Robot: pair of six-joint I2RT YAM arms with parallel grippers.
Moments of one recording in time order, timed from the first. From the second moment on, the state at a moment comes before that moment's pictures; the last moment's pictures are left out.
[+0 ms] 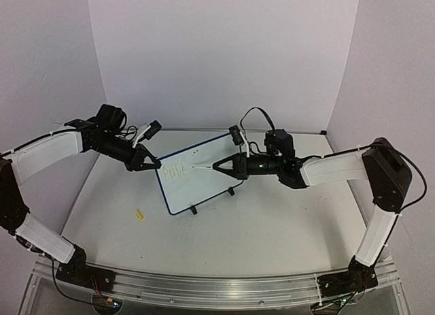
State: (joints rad) left arm -0.39 1.41 1.16 -0.65 0.68 0.29; right arm 0.69 1.82 1.06 0.53 -0.71 0.41
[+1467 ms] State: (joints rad) left arm -0.39 1.42 1.16 -0.65 0.68 0.29; right arm 0.70 1.92 1.16 0.47 -0.68 0.39
